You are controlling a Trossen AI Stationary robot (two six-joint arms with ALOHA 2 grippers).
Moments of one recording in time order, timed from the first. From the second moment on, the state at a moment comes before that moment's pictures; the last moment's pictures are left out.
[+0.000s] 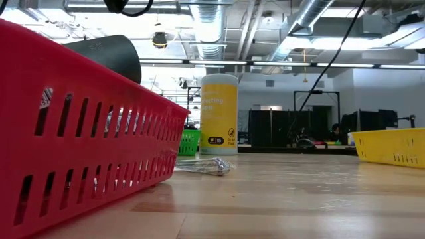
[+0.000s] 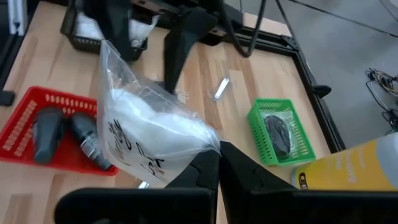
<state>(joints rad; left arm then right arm) -0.61 1.34 0.82 0.20 -0.62 -0.41 0.52 1.78 1.78 -0.85 0.69 0.21</state>
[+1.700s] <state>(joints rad) -0.62 1.34 0.82 0.26 -0.87 -0.29 0.44 1.78 1.78 -0.79 0.65 0.20</state>
